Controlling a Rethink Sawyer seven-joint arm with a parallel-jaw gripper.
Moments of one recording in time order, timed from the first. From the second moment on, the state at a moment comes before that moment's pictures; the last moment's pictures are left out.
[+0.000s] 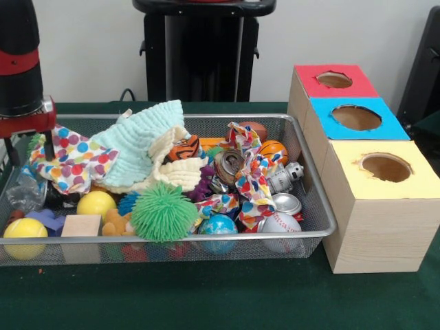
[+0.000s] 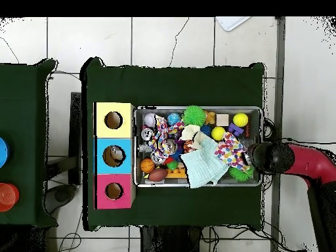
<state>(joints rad) -0.99 -0.48 0.49 1.46 -0.76 0.82 1.17</state>
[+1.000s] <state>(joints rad) -1.04 -0.42 0.51 1.43 -0.75 0.82 1.17</state>
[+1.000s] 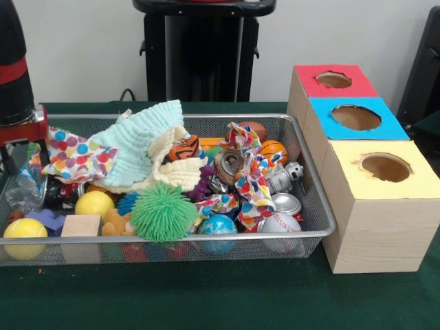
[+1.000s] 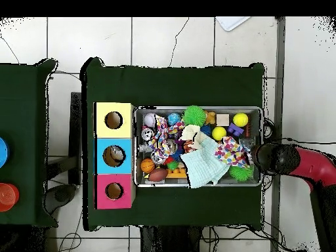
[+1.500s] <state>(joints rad) -1.03 -0.41 0.51 1.41 -0.77 0.81 1.17</state>
